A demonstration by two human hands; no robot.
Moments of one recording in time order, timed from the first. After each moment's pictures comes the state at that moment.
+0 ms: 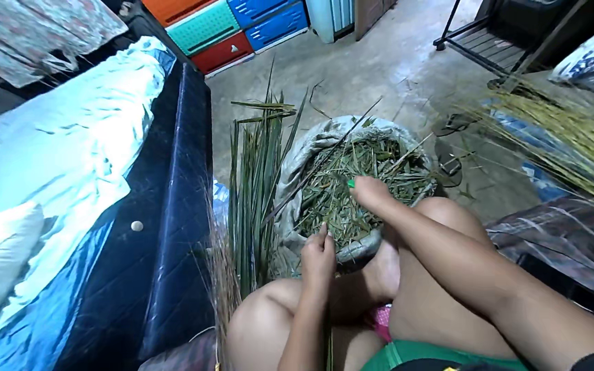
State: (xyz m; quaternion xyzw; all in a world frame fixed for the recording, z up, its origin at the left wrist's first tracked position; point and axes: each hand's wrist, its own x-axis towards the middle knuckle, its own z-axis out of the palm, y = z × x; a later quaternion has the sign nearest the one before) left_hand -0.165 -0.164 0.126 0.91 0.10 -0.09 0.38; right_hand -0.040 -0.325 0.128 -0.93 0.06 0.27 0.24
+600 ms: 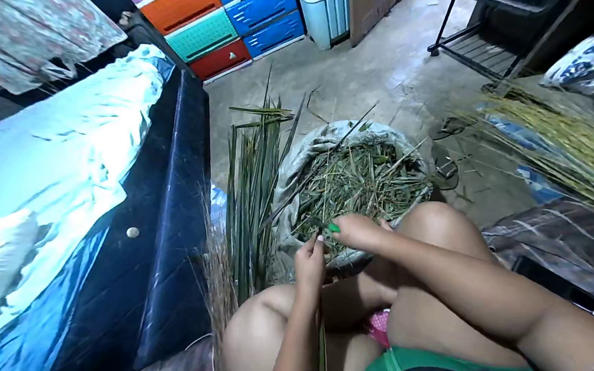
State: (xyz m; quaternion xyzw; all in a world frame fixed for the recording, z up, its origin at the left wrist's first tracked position) left_hand -0.163 -0.155 0.116 0.82 0.16 -0.09 0.55; right_hand -0.090 -0.308 0.140 -0.89 -0.11 0.35 0.27
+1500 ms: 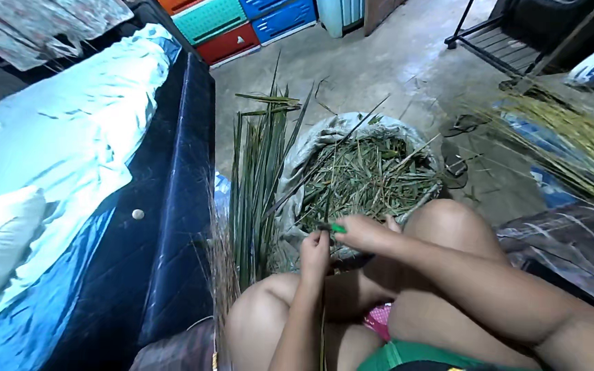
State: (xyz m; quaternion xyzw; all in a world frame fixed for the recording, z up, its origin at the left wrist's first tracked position) left_hand -0.158 -0.149 0.109 0.84 0.16 -0.11 0.50; right_hand -0.101 -0.302 0.140 -0.87 -0.13 0.37 0.32
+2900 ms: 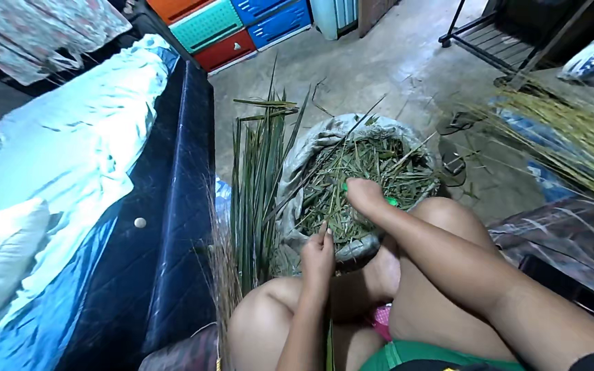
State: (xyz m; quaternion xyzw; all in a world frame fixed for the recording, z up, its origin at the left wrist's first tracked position) left_hand -0.163 -0.163 0.122 0.91 0.12 -0.08 0.39; right_hand -0.040 -0.307 0.129 -0.94 0.04 0.26 0.20
